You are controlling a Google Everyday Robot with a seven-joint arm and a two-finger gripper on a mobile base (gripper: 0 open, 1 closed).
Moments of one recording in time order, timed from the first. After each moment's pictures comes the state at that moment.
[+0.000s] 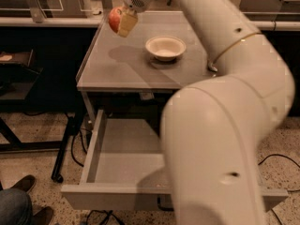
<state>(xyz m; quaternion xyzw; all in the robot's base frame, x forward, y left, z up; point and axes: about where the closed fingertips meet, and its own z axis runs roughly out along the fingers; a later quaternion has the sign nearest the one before) 0.776 0.065 0.958 -0.67 0.67 0.00 0.32</state>
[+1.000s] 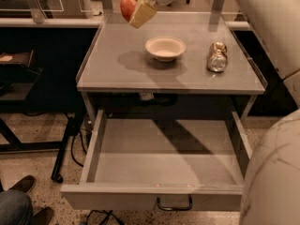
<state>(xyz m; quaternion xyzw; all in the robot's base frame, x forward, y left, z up) 0.719 0.024 1.016 -0.63 0.66 0.01 0.40</state>
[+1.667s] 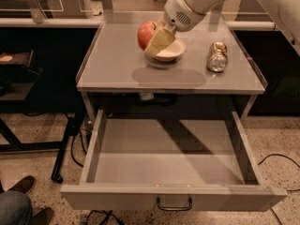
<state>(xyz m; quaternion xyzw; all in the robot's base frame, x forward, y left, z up) 0.645 -0.019 0.967 -0.59 0.73 0.09 0.33</state>
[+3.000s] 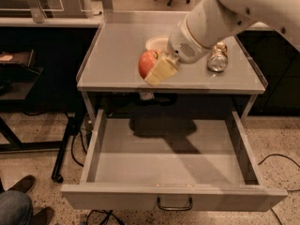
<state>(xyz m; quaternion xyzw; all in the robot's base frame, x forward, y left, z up) 0.570 -0.026 0.928 -0.55 0.76 0.13 0.30</state>
